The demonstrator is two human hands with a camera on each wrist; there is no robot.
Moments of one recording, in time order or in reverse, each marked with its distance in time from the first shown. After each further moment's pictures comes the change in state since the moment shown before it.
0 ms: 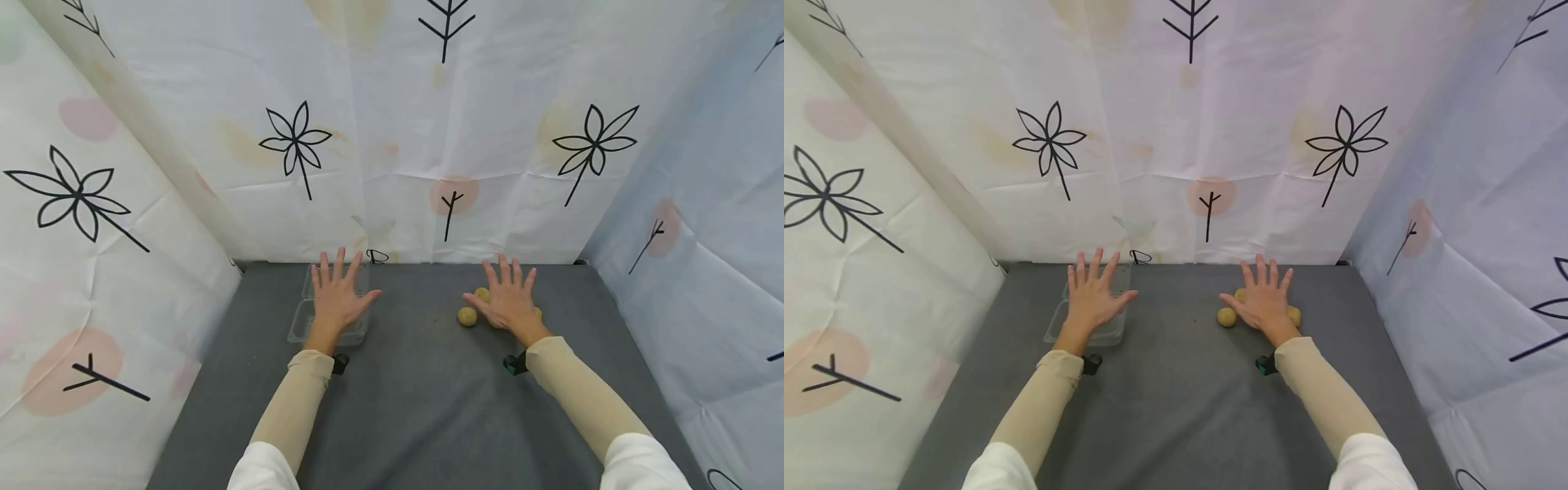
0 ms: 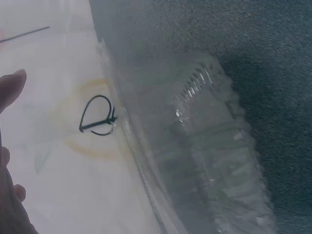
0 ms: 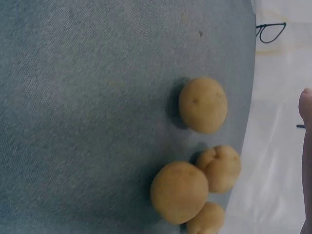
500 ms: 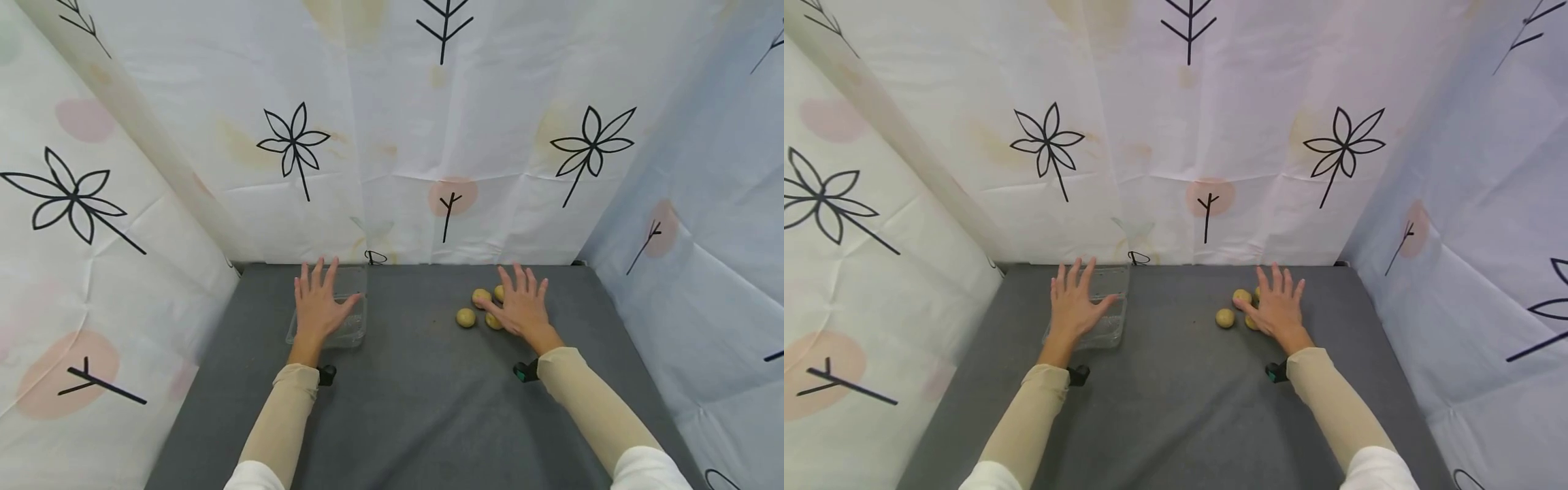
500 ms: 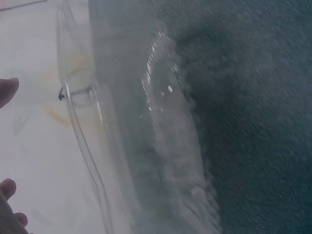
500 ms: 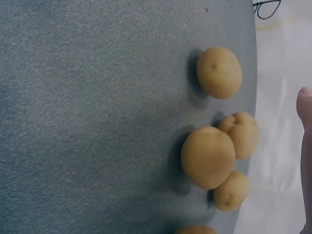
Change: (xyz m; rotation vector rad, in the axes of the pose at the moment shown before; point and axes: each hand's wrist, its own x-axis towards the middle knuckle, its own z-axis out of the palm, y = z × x) left_hand -0.015 -0.035 0.009 -0.175 0.112 -0.047; right_hand -0.014 0.026 0.004 0.067 0.004 0.072
